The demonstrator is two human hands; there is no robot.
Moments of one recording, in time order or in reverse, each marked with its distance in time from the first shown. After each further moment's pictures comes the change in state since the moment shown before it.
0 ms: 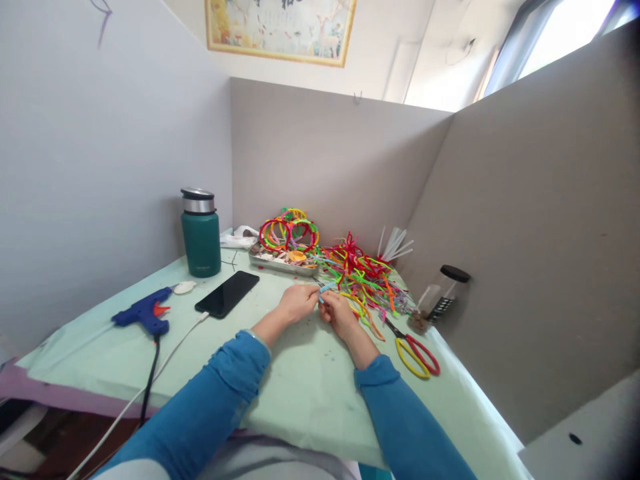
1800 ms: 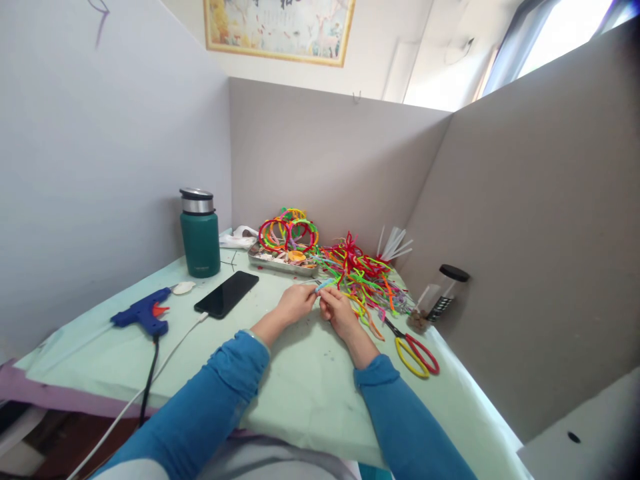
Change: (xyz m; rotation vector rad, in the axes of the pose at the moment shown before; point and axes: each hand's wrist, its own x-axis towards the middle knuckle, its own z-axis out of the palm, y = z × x) left_hand 0.000 -0.005 0.006 0.000 0.031 0.014; right_hand -0.002 -0.003 0.001 0.037 0.034 -0.049
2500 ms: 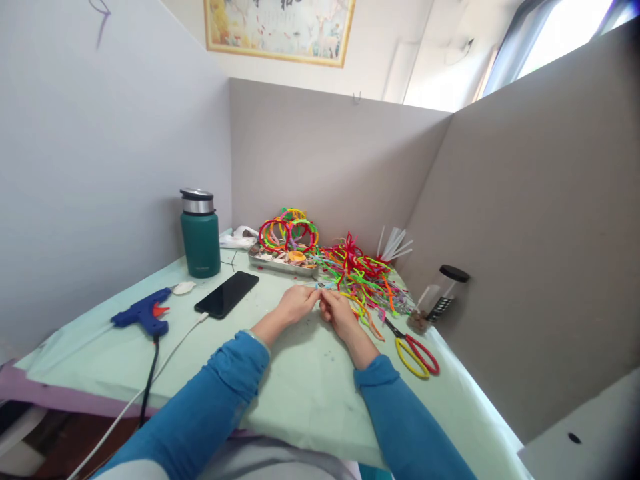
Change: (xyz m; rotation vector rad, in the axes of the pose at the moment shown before) left_hand 0.000 0.001 0.000 0.003 -0.005 -0.006; right_hand 0.004 0.005 -0.002 -0.064 0.050 0.046
